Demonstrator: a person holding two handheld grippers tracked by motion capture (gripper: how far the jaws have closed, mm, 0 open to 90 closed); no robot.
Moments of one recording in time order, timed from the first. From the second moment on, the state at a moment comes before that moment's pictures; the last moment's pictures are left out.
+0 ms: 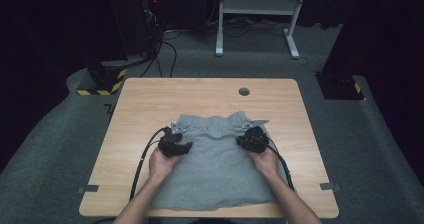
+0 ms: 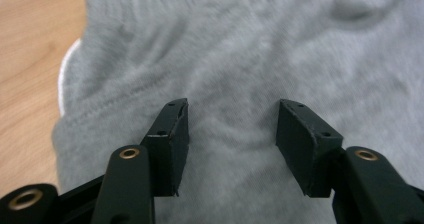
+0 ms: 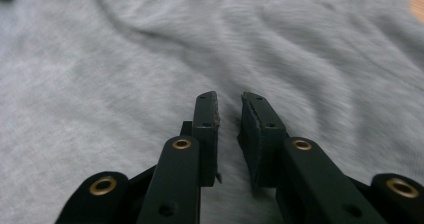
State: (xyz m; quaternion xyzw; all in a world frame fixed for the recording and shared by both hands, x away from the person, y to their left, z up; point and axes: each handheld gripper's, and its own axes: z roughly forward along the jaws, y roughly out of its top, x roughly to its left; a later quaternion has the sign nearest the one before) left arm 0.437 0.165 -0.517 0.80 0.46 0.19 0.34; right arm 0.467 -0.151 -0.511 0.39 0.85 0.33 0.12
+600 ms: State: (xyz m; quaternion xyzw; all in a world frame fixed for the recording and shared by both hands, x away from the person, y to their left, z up) left arm 0.388 0.156 -0.493 0.81 0.42 0.17 0.37; right arm 0.406 -0.194 -0.496 0.41 0.83 0.34 0.14
